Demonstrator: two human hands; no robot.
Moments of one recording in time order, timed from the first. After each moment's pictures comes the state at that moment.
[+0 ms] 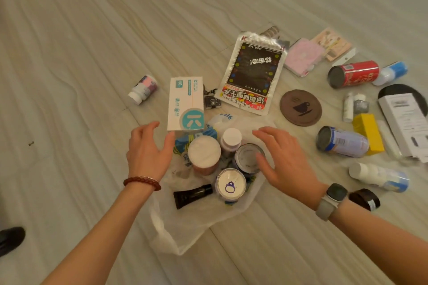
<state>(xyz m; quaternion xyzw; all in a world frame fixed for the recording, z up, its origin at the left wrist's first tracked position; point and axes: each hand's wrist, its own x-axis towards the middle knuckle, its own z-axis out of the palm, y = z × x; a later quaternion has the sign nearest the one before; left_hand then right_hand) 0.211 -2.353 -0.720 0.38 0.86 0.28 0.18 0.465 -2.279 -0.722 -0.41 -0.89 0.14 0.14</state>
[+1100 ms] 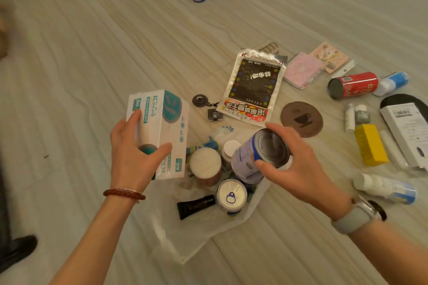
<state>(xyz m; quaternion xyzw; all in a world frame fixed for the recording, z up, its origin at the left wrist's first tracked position) 0.210 -2.363 -0.657 0.39 0.82 0.38 0.18 0.462 -2.283 -0.657 -0.45 -0.76 0.40 0.24</state>
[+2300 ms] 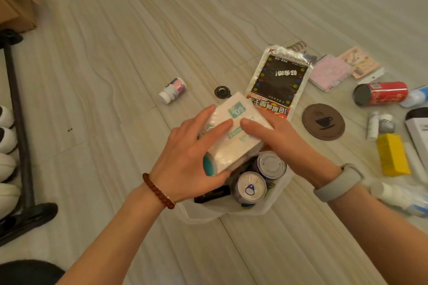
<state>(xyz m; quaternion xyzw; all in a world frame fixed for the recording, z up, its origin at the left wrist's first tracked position) 0.224 -2.384 -0.655 0.71 0.65 0.24 0.08 0.382 -2.275 -0.639 -0.42 -0.65 0.61 0.16</state>
